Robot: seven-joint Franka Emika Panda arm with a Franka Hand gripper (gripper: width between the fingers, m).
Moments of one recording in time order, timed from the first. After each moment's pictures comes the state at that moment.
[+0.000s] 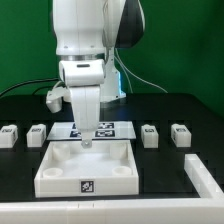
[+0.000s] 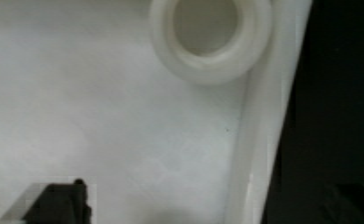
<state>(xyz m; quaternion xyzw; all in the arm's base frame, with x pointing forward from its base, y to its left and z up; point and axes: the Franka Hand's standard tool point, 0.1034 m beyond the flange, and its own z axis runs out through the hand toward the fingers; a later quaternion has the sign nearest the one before) 0.453 -0.037 0.033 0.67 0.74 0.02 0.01</state>
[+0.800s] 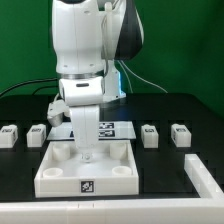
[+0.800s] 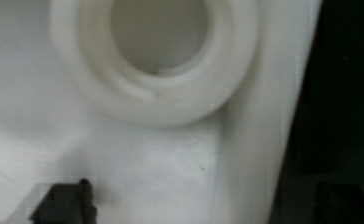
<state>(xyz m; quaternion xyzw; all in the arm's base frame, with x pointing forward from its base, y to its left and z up) 0.444 -0.037 0.006 0.68 0.73 0.01 -0.01</state>
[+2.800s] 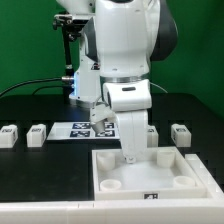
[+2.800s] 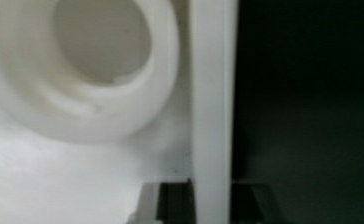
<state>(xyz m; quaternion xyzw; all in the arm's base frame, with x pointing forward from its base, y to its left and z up) 0.485 0.049 0.006 0.70 0.71 0.03 -0.02</state>
